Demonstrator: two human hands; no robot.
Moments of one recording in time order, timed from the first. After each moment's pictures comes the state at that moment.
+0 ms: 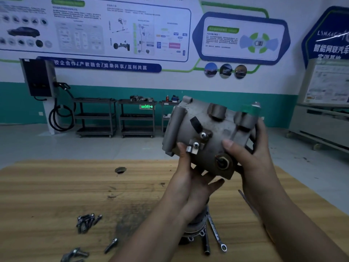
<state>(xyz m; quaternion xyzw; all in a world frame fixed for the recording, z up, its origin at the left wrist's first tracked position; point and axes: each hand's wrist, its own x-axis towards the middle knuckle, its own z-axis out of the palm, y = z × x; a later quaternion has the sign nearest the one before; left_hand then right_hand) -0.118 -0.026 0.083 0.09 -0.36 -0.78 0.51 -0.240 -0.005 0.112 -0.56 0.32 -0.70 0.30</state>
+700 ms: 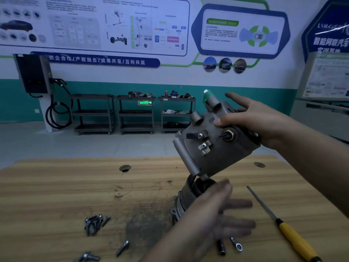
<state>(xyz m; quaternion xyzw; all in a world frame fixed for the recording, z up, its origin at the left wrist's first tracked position) -0.092 -0.004 0.051 0.24 -0.45 -0.79 0.34 -0.234 -0.057 0.190 -0.61 0.53 -0.49 0.34</state>
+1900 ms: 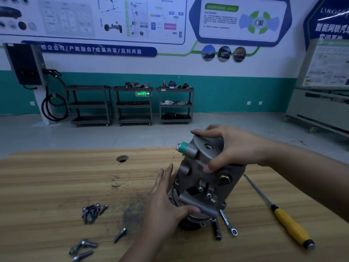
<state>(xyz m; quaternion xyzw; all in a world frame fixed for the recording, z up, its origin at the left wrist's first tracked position) -0.046 -0.036 -0.016 0.48 -0.66 -0.33 0.48 -0.230 -0.050 0.139 -0.80 0.55 -0.17 0.17</state>
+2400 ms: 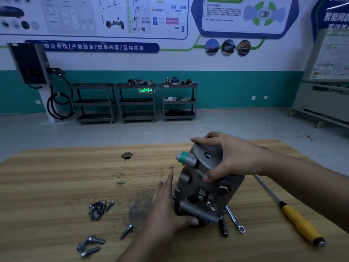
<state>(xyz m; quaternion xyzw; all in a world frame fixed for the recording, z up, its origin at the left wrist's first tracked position) -0.030 -0.052 -0.050 0.51 -0.70 -0.33 0.38 -0.223 -0.053 0.111 -0.81 0.54 -0.15 0.16</state>
